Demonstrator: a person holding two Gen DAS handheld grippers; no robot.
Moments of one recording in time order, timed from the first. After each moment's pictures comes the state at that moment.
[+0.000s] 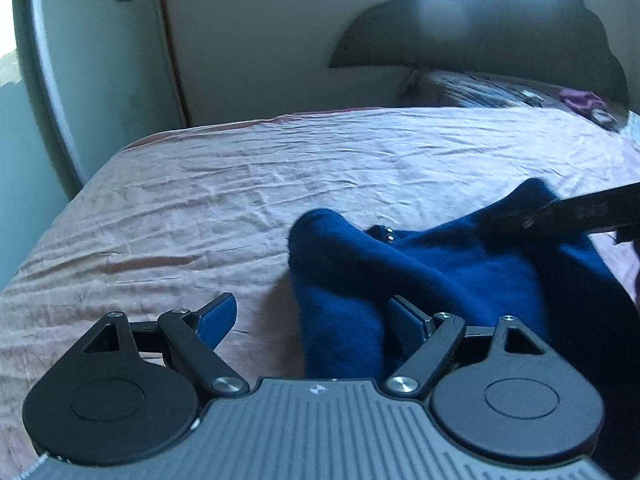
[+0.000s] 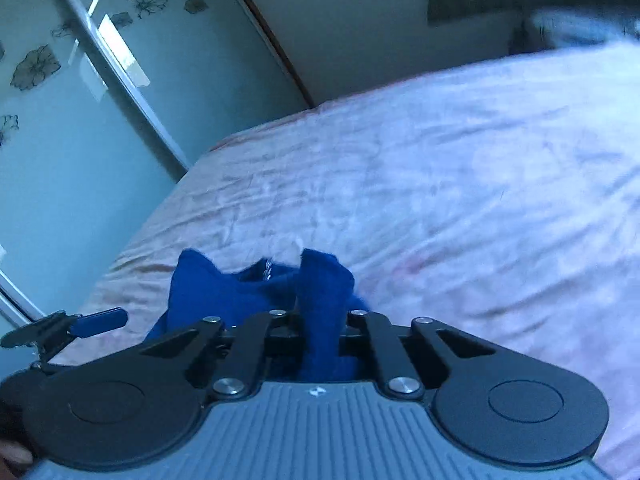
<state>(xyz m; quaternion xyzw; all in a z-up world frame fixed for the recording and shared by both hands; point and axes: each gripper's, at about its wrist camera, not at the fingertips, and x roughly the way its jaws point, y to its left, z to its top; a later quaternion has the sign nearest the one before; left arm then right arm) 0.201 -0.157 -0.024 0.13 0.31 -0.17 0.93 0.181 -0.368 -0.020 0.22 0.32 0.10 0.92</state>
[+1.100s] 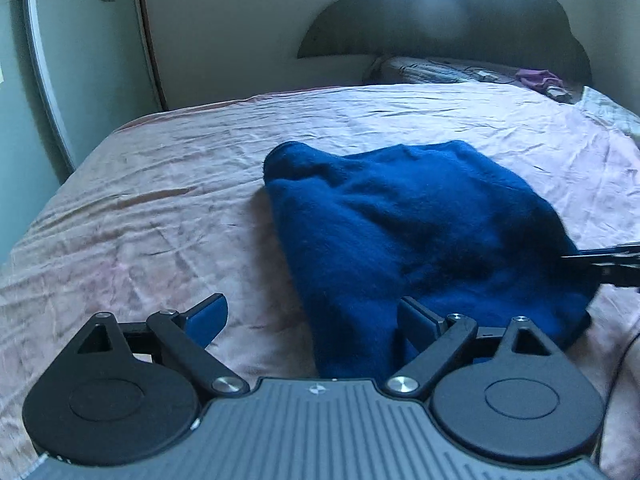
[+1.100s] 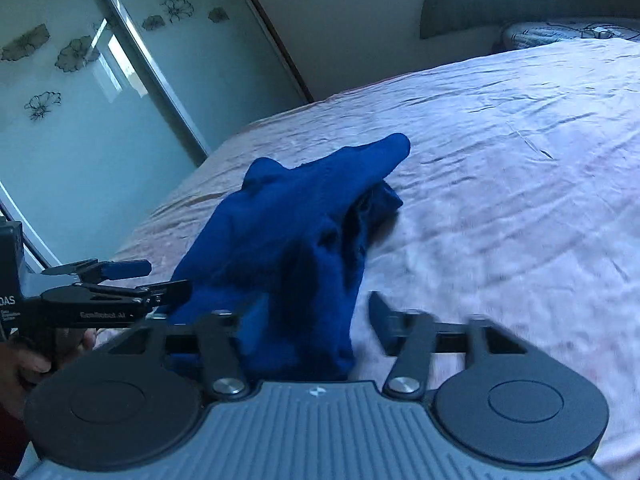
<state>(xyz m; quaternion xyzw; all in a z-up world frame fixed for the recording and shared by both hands) 0.090 -0.114 -0.028 0.14 0.32 -0.22 0.91 -0.009 -0.350 -0.028 0.22 0.31 0.10 0.92</state>
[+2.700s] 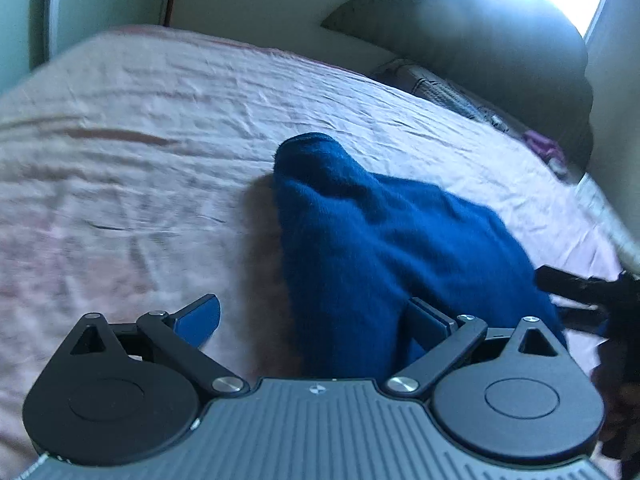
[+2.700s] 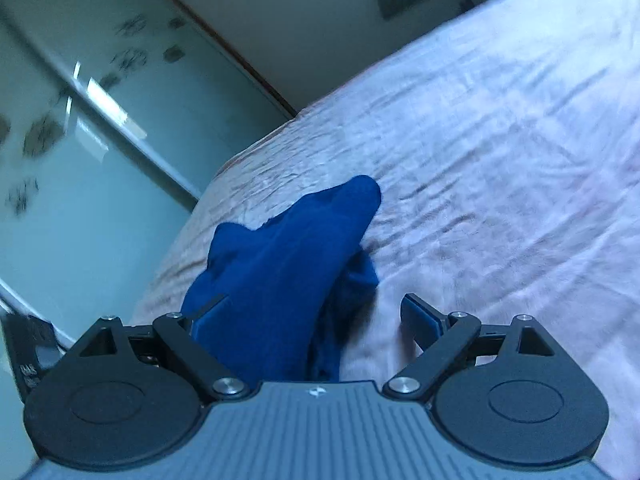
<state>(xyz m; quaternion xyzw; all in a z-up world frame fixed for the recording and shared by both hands) 0.200 -0.100 -0.044 -0.05 0.42 -0.26 0.87 0.089 -0.406 -0.049 0.36 0.31 0.11 0.88</state>
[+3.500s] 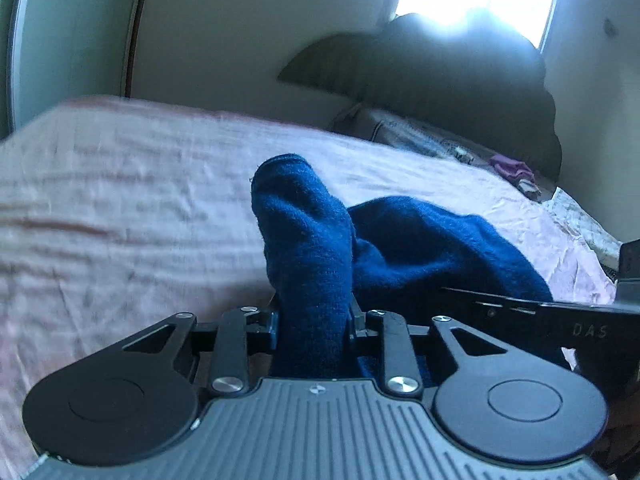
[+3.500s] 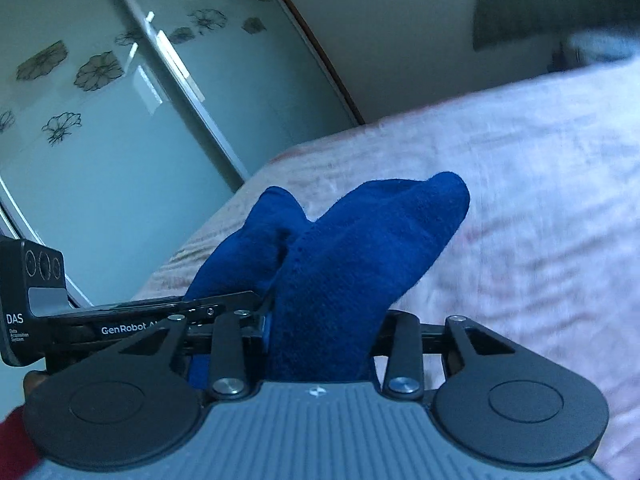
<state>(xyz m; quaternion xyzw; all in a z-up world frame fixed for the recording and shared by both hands) 0.201 -0.140 -0.019 -0.02 0.31 -0.29 0.90 0.123 -0.351 -0.015 0.22 0.27 0.17 0.92</state>
